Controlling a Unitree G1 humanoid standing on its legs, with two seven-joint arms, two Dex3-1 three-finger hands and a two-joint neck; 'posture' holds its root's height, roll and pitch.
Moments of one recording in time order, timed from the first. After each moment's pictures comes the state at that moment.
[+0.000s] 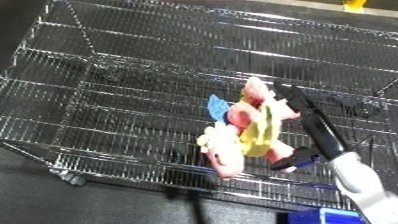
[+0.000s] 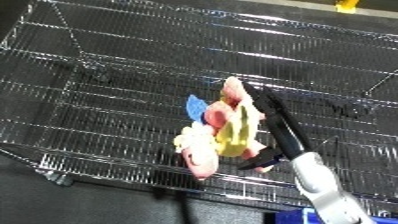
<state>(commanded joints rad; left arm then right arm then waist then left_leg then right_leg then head) 0.13 0.43 -0.16 0.03 -0.52 -0.16 0.22 -0.74 -0.71 0.46 0.45 0.09 -0.07 -0.14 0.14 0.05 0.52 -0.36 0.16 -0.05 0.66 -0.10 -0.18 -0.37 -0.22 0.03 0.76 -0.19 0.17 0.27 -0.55</state>
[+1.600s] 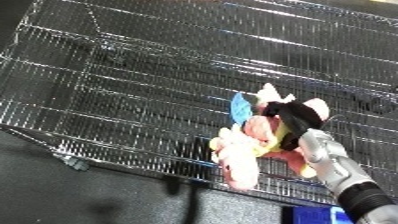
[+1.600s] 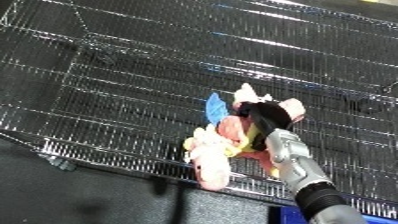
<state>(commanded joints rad) 0.13 0.43 -0.19 0.06 -0.53 -0.19 0.23 -1.02 -0.58 0.66 1.04 -0.12 0.00 -0.13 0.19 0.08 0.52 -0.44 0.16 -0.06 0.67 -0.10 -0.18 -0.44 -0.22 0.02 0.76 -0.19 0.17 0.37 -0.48</state>
